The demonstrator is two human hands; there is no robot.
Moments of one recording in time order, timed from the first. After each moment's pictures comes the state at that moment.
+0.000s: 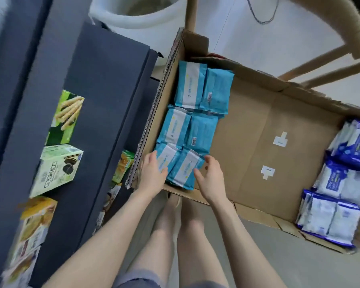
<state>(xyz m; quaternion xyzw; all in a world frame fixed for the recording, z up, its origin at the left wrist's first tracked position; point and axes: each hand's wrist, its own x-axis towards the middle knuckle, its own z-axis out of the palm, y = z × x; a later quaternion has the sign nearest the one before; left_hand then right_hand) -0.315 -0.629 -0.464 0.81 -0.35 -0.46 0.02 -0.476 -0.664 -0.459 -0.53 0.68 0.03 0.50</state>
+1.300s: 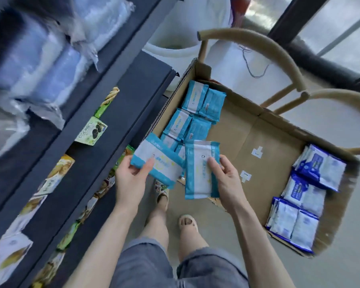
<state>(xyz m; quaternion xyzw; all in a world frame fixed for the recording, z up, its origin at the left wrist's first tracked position) -0.364 -0.517 -0.286 0.75 -0.08 -0.39 0.53 -0.543 -0.614 -0.288 -0.38 0.54 -0.20 0.73</state>
